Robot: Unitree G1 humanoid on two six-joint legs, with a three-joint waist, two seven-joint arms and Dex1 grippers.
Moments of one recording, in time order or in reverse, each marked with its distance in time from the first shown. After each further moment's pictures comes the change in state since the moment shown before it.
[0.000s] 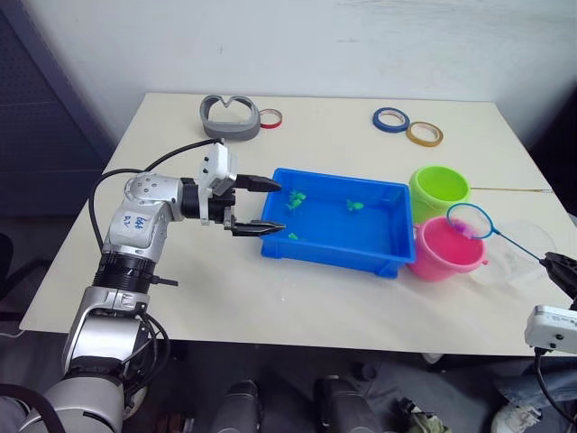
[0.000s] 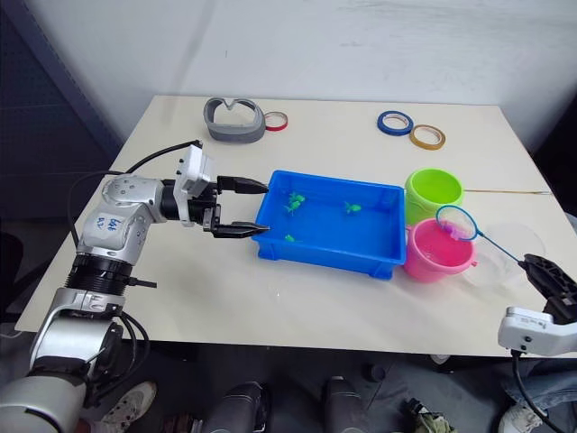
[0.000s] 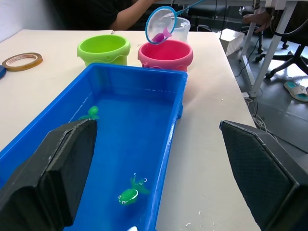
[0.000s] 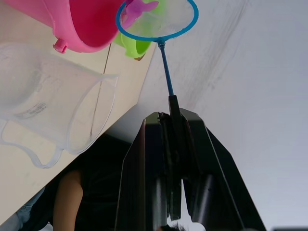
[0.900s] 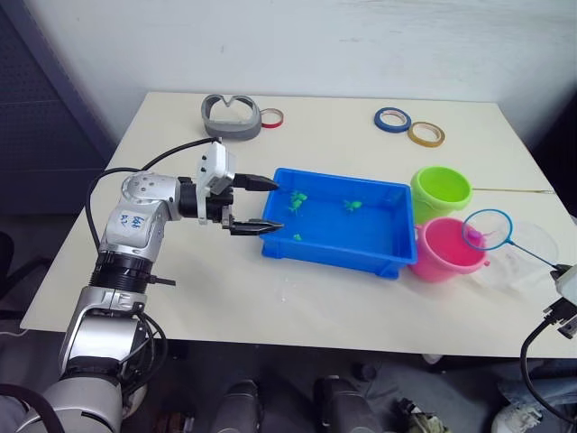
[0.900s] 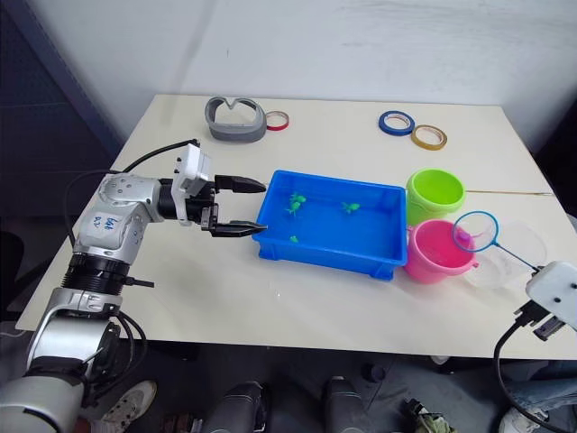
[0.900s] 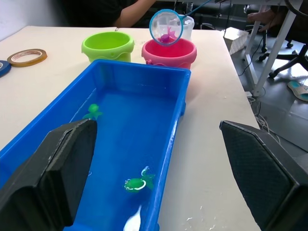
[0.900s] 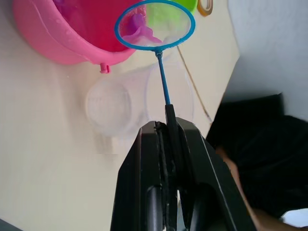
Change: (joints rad) left arm 0.000 0.011 0.000 -0.006 -0.002 0.010 0.006; right arm -0.060 -0.025 0.010 -0.163 0.616 0.666 0.475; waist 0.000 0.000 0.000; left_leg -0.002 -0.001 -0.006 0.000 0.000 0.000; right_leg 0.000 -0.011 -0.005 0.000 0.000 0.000
